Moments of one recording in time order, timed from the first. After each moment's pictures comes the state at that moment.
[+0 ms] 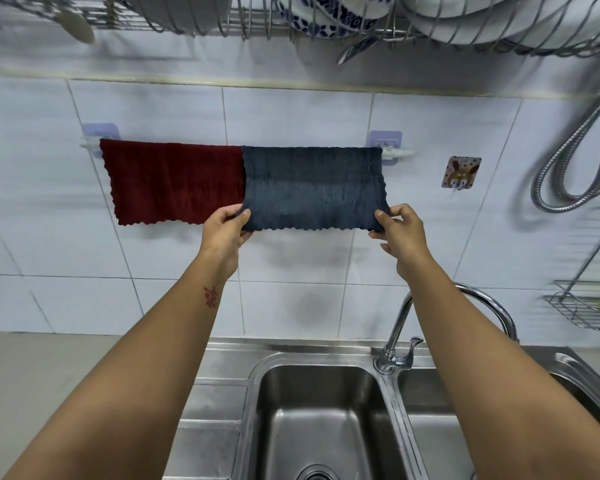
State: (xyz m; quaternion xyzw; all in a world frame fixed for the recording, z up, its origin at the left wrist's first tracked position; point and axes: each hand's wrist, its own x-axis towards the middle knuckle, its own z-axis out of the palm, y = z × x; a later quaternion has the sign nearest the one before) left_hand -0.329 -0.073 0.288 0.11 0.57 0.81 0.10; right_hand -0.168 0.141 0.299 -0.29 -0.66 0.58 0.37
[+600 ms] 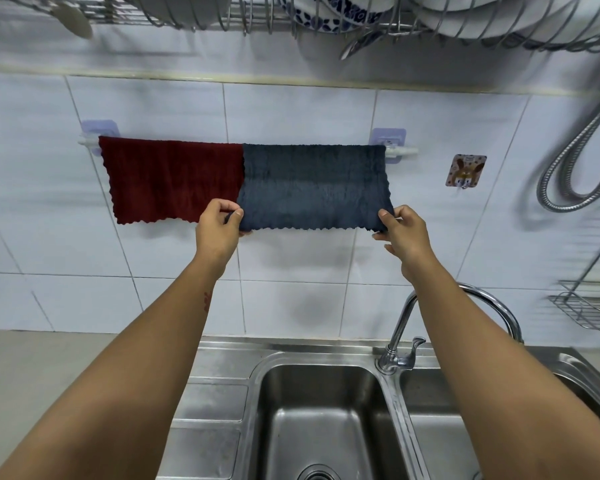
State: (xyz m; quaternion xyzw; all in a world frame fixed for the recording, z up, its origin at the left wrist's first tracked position) left_hand -0.341 -0.081 0.280 0.19 0.70 0.68 -0.07; right_hand -0.169 0.146 0.295 -0.28 -0.69 0.56 0.36
